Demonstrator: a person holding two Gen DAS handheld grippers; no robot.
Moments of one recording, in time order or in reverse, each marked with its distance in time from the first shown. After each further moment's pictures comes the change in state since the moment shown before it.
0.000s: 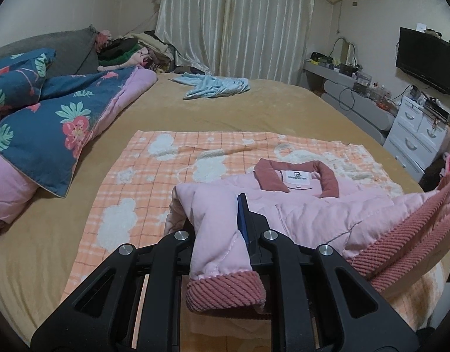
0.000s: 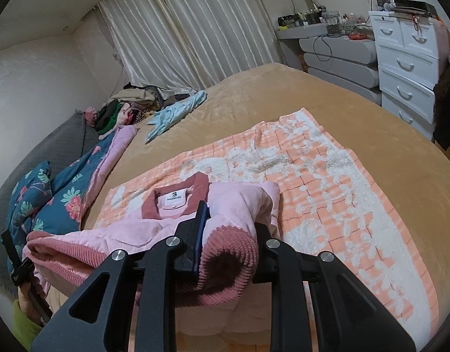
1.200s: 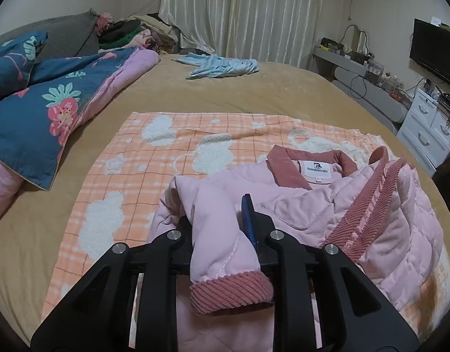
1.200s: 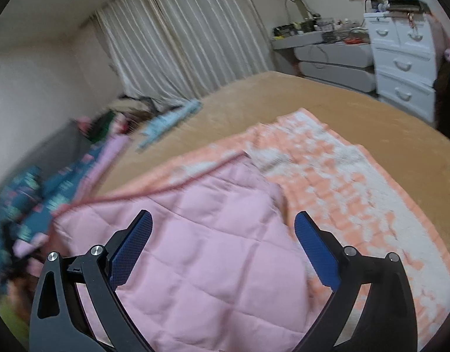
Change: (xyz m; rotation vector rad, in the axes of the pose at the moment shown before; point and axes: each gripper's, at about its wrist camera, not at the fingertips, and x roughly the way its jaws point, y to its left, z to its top) left arm 0.078 0.002 0.000 -0.019 0.082 0.025; right arm 0.066 -0.007 -0.032 -0.016 -0.074 -0.061
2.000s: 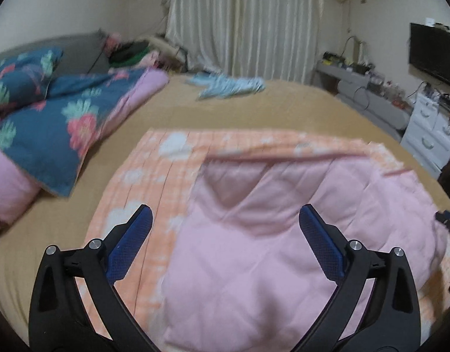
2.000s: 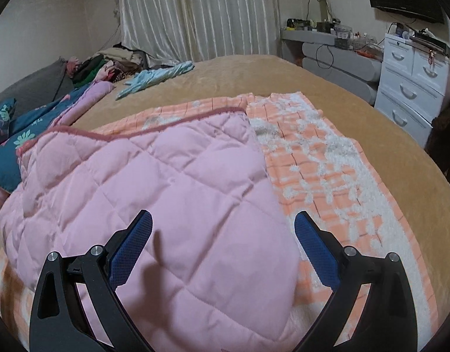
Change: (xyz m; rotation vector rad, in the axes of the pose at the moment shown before) left arm -0.030 0.016 -0.027 0.008 -0.083 0.056; right arm 0.045 -0.002 -0.040 -0.223 0.126 -0.114
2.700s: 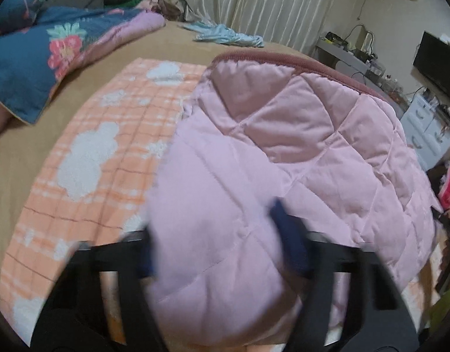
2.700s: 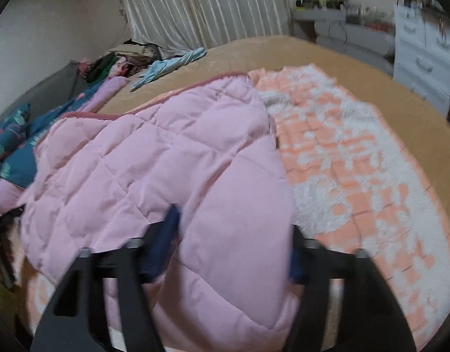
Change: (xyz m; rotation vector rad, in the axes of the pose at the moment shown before) left arm 0.053 0.020 -0.057 -0.104 0.173 -0.124; right arm 0.010 -0.011 -0.022 0.028 0.042 0.100
